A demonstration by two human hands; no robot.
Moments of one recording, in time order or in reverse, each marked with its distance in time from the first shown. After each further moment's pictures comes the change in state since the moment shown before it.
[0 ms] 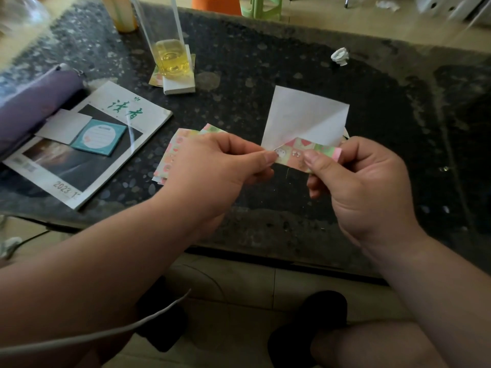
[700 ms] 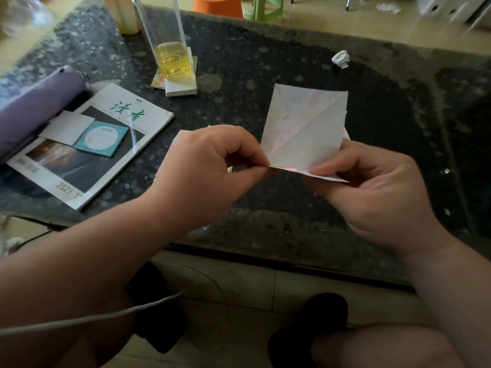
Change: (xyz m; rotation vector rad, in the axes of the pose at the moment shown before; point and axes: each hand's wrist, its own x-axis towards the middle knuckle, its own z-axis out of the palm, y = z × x) left_hand 0.000 0.005 -0.025 0.794 -0.072 0.739; right_hand 0.001 -0.005 -0.021 -0.088 -0.250 -0.242
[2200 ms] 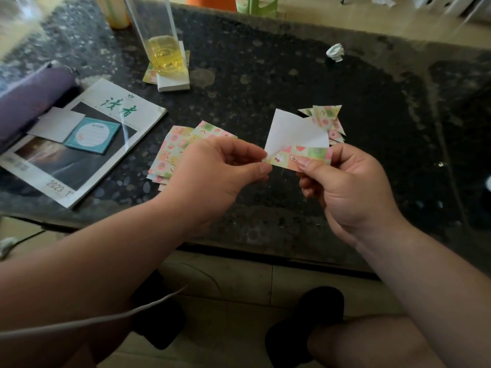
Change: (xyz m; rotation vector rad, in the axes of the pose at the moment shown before) left_hand 0.000 0.003 0.029 -0.629 -0.047 -0.637; right_hand 0.005 0.007 0.024 0.267 0.265 0.575
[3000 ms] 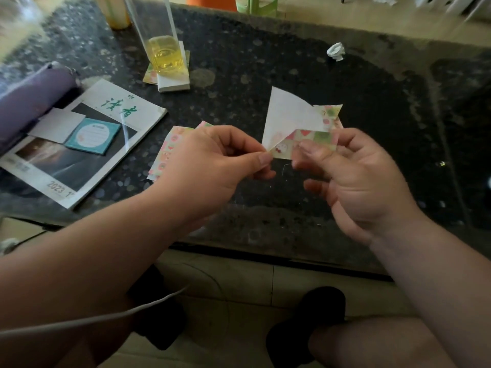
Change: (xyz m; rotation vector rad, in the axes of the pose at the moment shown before) left_hand -0.003 0.012 -0.005 -0.104 -0.062 0.013; right_hand -0.002 -0.013 -0.003 0.123 -0.096 -0.035
